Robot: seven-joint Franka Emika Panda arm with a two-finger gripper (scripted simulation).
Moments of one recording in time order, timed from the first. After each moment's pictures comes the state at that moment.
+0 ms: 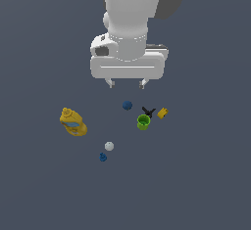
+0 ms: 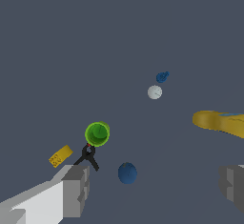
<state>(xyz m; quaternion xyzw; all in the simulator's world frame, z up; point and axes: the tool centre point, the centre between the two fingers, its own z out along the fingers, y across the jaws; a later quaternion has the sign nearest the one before) 0.000 0.005 0.325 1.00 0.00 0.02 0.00</state>
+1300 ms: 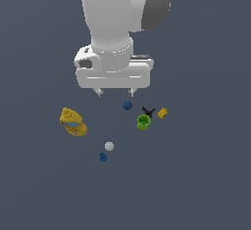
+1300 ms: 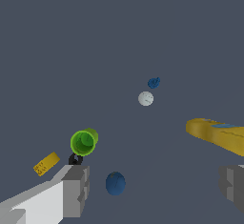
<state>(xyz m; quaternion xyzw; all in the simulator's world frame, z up) 0.021 -0.031 0.308 1.00 0.00 0.02 -0.01</state>
